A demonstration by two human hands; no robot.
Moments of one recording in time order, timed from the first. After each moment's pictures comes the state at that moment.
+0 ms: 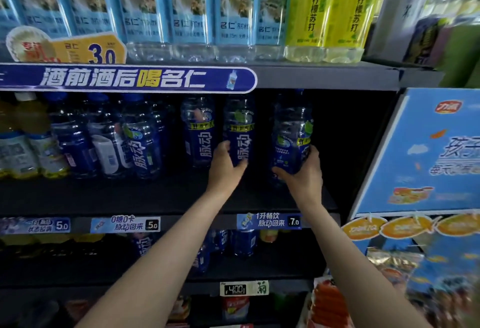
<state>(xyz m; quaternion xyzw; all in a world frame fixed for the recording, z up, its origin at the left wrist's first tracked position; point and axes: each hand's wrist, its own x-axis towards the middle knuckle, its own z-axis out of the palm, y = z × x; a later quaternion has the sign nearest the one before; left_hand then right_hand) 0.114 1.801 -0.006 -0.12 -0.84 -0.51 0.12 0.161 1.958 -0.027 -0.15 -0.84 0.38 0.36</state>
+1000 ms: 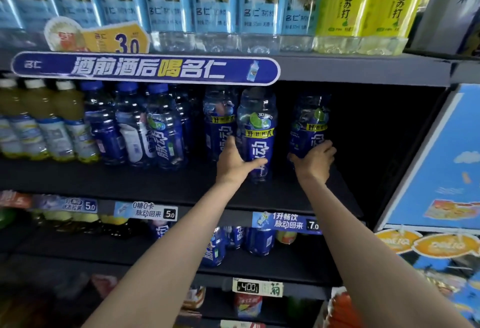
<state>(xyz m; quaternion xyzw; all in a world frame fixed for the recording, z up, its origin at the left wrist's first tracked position) 0.097 1.786 -0.011 -0.06 -0.86 -0.49 0.12 0.106 1.944 -0.014 -0.27 -0.84 0.38 0.27</state>
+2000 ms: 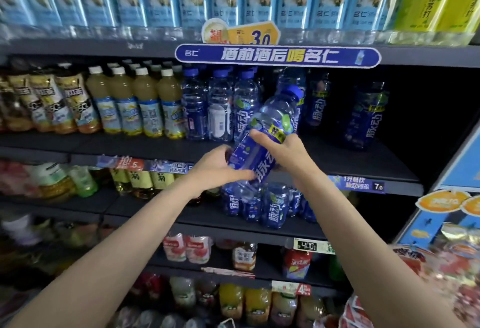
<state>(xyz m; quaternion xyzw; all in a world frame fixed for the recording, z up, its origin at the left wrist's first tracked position) 0.244 1.553 0.033 -0.10 -0.90 -0.43 -0.05 0.240 1.710 0.042 -0.05 -0.80 0.60 0.05</state>
